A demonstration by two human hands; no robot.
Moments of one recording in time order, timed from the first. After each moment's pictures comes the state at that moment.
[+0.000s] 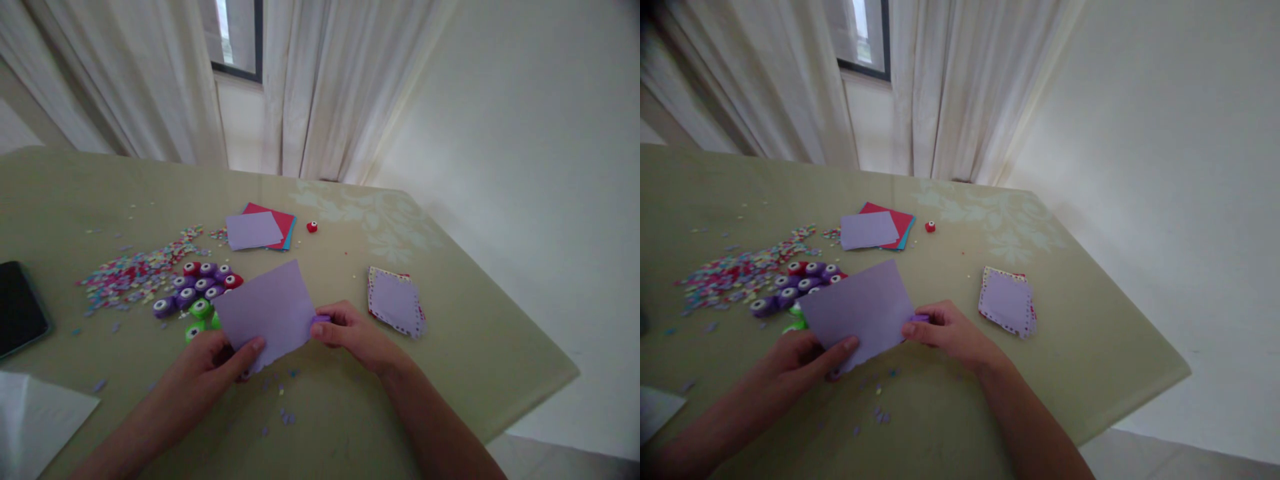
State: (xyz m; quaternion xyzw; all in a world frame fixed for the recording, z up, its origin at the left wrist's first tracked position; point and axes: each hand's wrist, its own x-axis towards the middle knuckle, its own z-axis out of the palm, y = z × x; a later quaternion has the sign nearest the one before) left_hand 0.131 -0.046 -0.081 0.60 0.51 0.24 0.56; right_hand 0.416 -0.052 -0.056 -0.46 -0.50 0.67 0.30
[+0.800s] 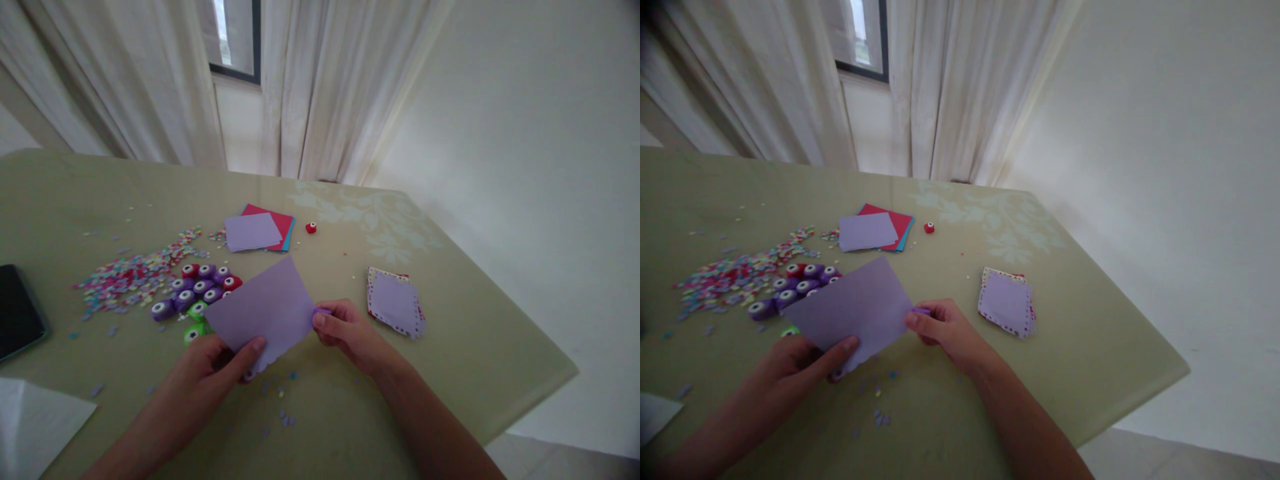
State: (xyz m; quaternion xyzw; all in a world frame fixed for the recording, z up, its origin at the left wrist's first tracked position) left_hand 0.138 -0.049 -0.073 0.60 0.52 0.27 0.55; right_hand 0.402 -0.051 -0.058 -0.44 -0.45 0.67 0.38
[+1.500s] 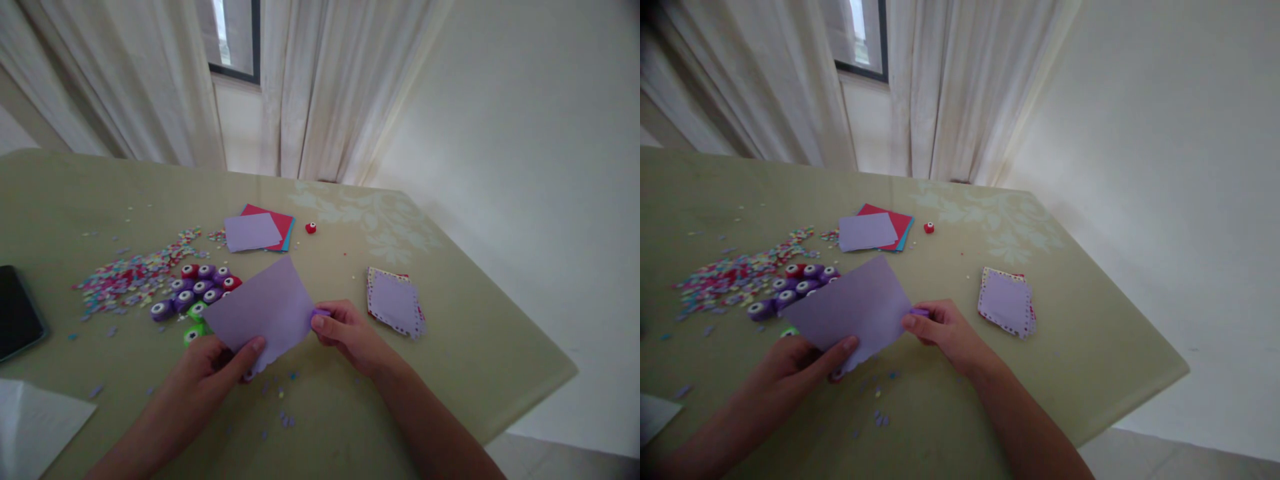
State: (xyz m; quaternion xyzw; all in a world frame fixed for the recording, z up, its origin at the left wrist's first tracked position) left_hand 0.141 -0.051 -0.068 0.59 0.53 0.28 0.54; right_hand 0.402 -0.053 -0.058 -0.43 -0.46 0.67 0.39
